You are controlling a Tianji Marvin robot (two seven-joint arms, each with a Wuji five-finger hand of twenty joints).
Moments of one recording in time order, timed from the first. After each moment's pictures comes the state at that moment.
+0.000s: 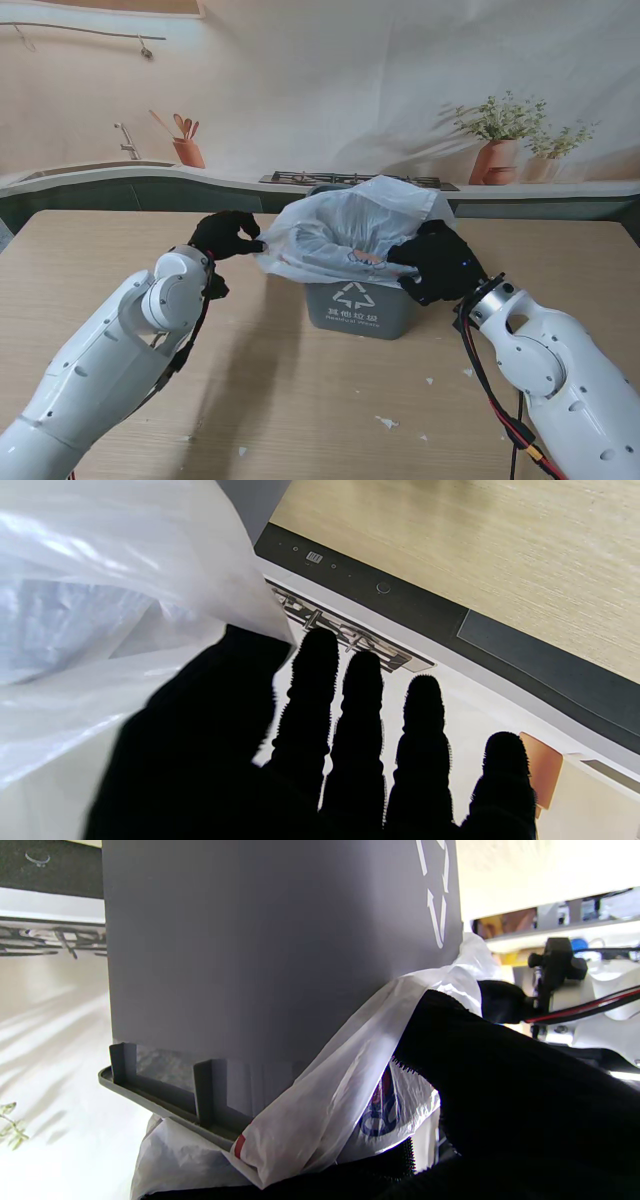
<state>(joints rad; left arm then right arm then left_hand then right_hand) 1.17 -1.16 -1.05 -1.38 0.50 0.15 0.01 -1.53 -1.06 1.40 -1.65 -0.97 -0.46 -0.11 0.83 -0.52 0.58 -0.16 0.71 0.12 0.85 0.39 0.60 0.14 0.57 0.50 0.36 0.22 0.55 0.53 0.05 0.38 0.17 0.62 0.46 -0.76 1.27 -0.35 0.75 -0.23 1.09 0.52 0.97 -0.04 1.06 0.76 0.78 0.06 0.92 0.49 0.11 0.12 0.91 0.32</state>
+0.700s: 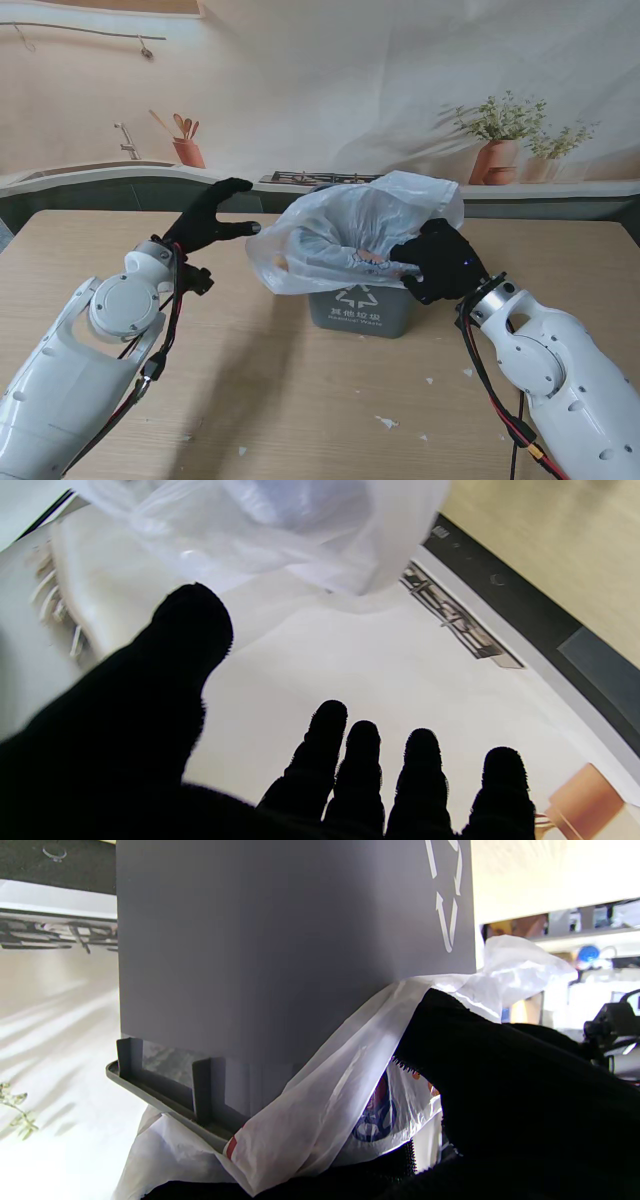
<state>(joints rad) 1.32 -1.13 -1.25 -1.60 0.18 0.01 -0.08 -1.53 -1.05 1.40 -1.65 -1.00 -0.45 -0.12 0.54 -0.67 0.80 -0.14 0.33 0.24 0.35 0.24 0.21 0.14 0.28 0.29 0.10 0.18 0.25 0.48 -0.04 0.37 0.17 0.65 0.46 -0.76 1.28 -0.35 0.75 -0.23 1.09 0.55 0.97 -0.04 1.07 0.76 0.77 0.06 0.91 0.50 0.11 0.12 0.90 0.31</state>
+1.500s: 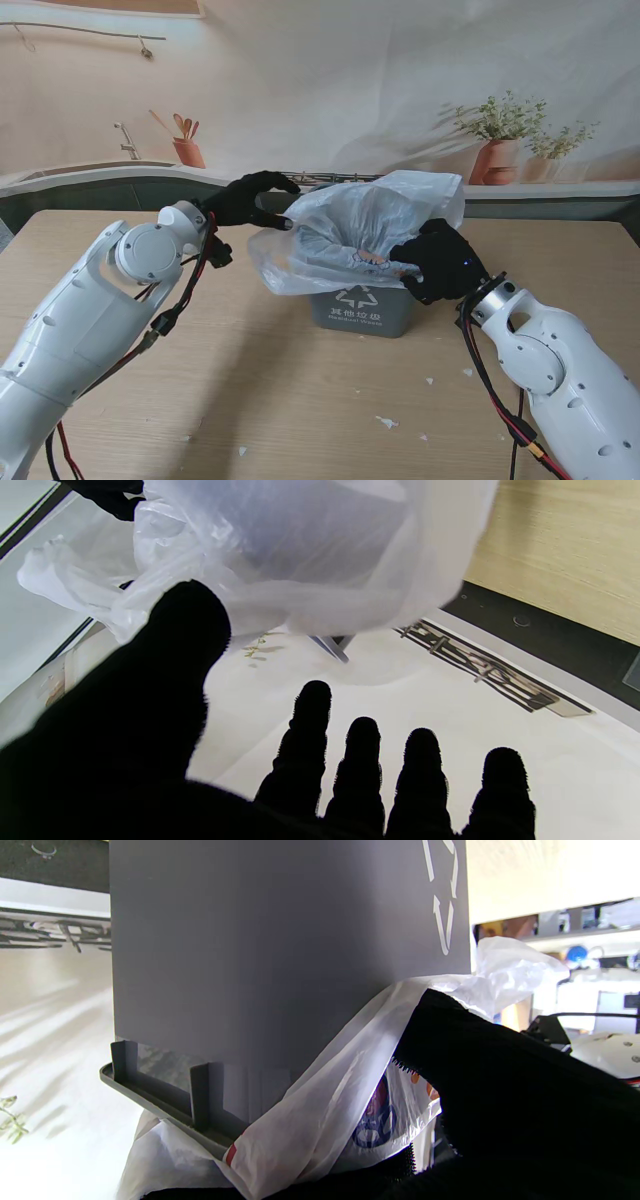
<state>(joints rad) 1.01 -1.11 -1.02 -1.38 0.20 -0.03 -0.28 -1.51 -1.05 1.40 -1.62 -1.00 -0.48 -0.14 0.56 -0.66 0.72 -0.14 0.44 0.09 0.40 0.27 0.21 0.14 0.34 0.28 0.10 0.18 0.26 0.47 -0.05 0.37 0.17 0.63 0.46 -0.76 1.28 -0.35 0.75 -0.23 1.09 0.55 0.97 -0.04 1.07 0.76 0.78 0.06 0.93 0.50 0.11 0.14 0.90 0.31</state>
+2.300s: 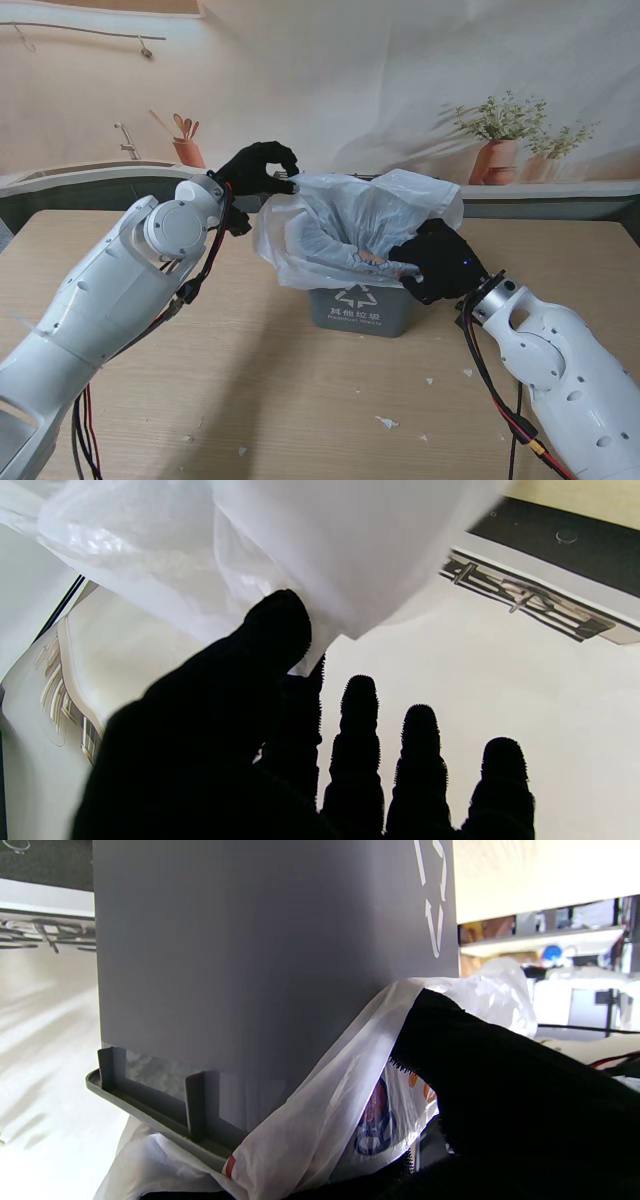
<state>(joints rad) 0.84 -1.19 -0.92 -1.20 0.22 -0.07 -0.09 -1.48 -1.05 1.39 -1.58 -1.00 -0.55 -0.15 0.85 -0.62 0.72 -0.13 0.84 0.00 0.90 0.39 0.44 0.11 0.56 0.40 0.19 0.18 0.46 0.51 0.02 0.37 0.17 0.62 0.46 -0.76 1.28 -0.35 0.75 -0.23 1.08 0.56 0.97 -0.06 1.07 0.76 0.77 0.04 0.93 0.51 0.11 0.15 0.90 0.32</state>
